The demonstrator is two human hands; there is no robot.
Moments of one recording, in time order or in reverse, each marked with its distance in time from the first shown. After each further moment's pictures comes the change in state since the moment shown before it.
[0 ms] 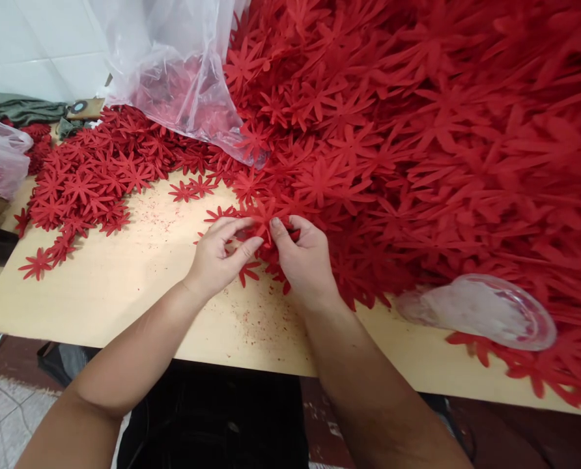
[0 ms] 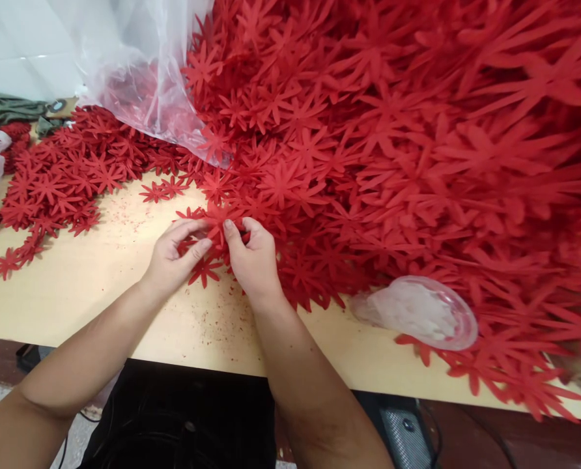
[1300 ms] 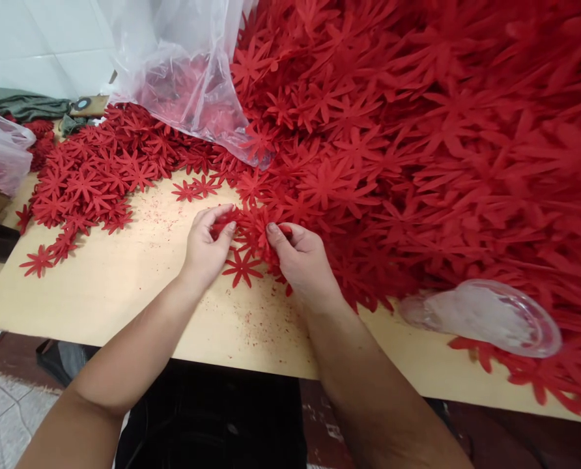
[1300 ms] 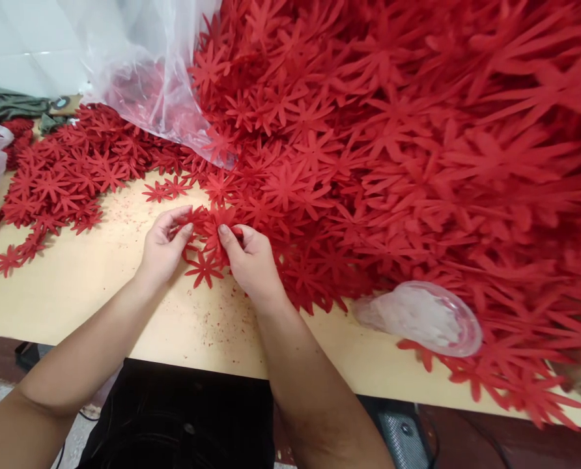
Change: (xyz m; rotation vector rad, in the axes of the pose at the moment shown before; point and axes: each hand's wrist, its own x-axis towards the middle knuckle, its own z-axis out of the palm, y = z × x) left_hand 0.011 -0.020 -0.008 -0.144 0.247 -0.175; right_hand -0.001 0.002 -0.001 0.065 -0.147 0.018
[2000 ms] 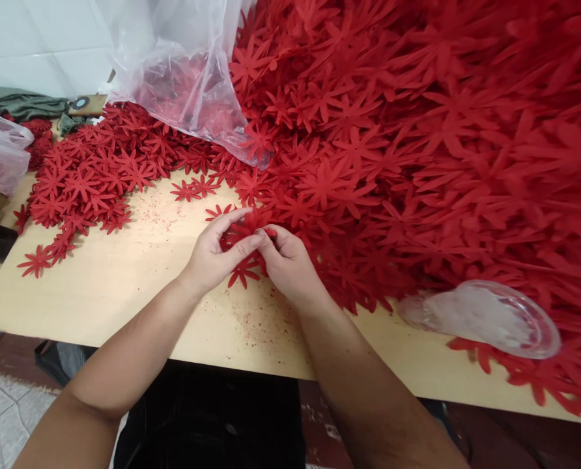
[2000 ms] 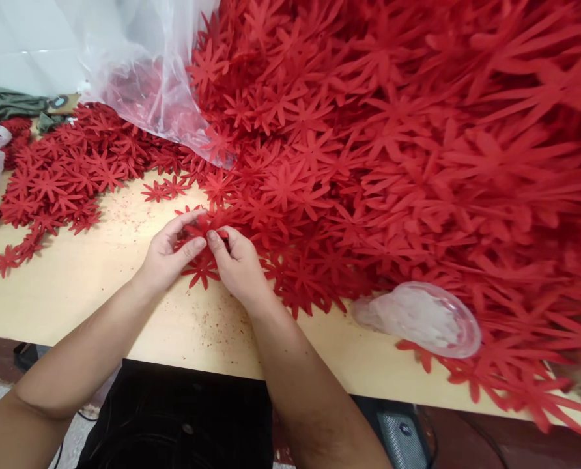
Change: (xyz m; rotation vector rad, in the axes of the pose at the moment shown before) left_hand -0.014 0.020 0.006 -0.159 -0.233 -0.061; right_hand -0.003 0.002 0.007 -0.121 -0.094 -0.101
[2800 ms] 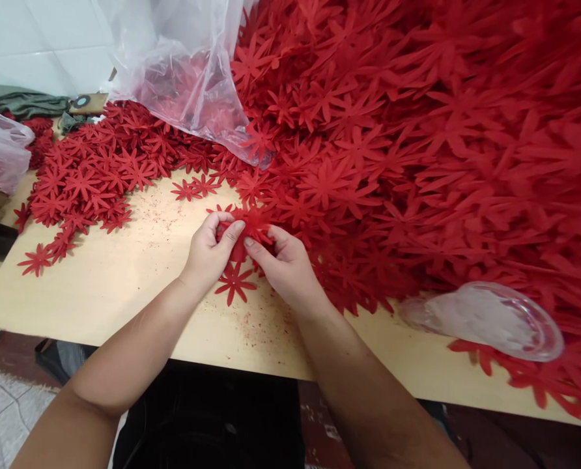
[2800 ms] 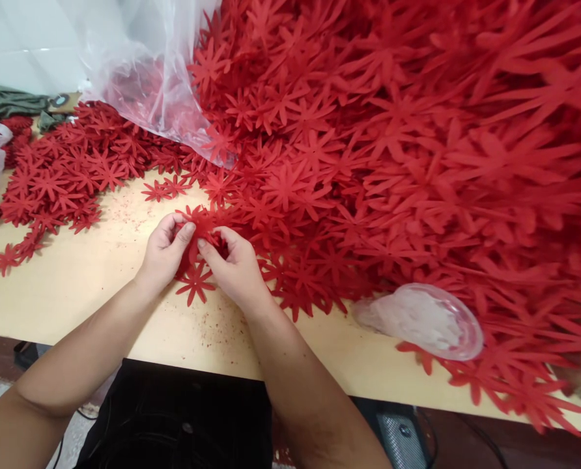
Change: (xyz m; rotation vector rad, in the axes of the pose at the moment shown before) left_hand 0.004 -0.002 0.000 -0.022 0.138 -0.067; right_hand -0.005 -0.008 0.007 0.161 -0.017 0.068
